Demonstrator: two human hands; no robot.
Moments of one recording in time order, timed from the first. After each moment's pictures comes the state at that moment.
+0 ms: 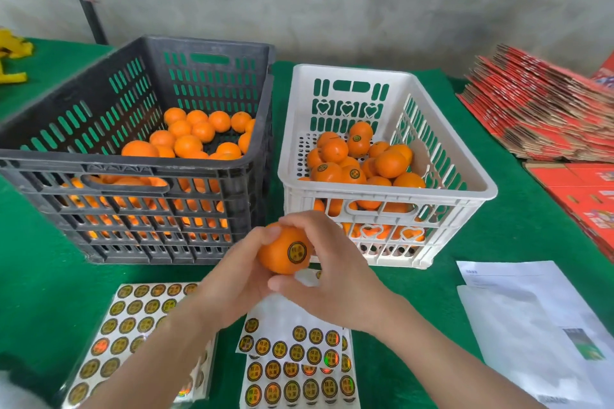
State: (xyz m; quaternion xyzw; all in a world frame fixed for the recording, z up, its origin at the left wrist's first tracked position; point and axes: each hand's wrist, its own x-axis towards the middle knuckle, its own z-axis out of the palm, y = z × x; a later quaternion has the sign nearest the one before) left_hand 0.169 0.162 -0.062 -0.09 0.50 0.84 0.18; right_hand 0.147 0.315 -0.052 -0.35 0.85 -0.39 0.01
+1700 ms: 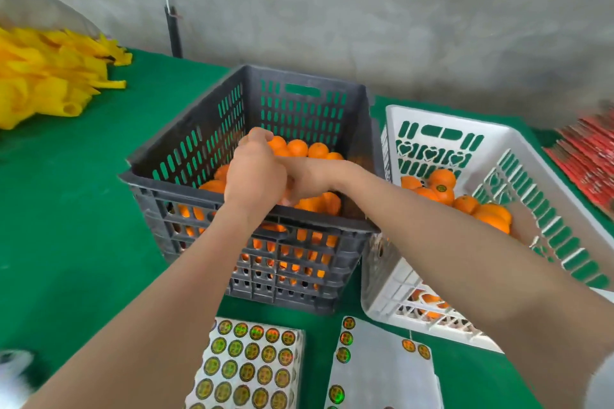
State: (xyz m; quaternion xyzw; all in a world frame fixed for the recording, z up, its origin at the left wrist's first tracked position) left_hand 0.055 0.001 -0.003 -0.24 0.87 0.36 -0.25; right_hand -0.022 0.090 0.020 -0.45 0.85 -0.11 0.26
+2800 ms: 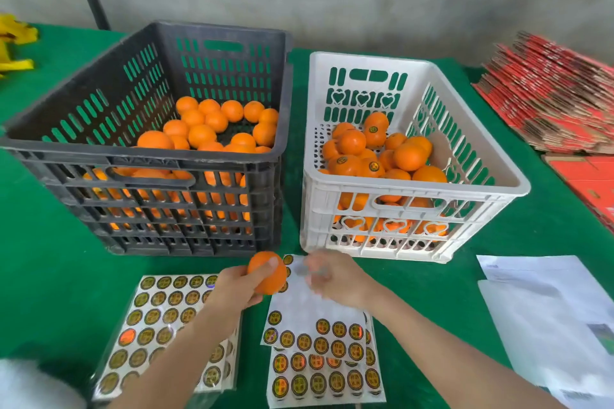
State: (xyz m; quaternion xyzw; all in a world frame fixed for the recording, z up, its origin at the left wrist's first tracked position) left_hand 0.165 0.122 -0.154 -0.32 0.66 0.67 0.13; right_hand 0.108 0.300 -0.137 -0.19 0.88 -0.34 0.26
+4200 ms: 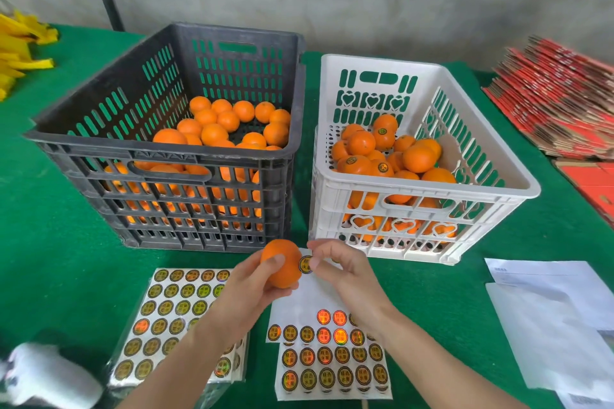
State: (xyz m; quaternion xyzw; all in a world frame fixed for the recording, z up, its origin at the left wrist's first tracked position) left_hand 0.190 0.123 -0.137 -0.18 0.56 0.80 0.10; right_hand 0.154 0.285 -0.100 -0.08 0.75 -0.63 0.18
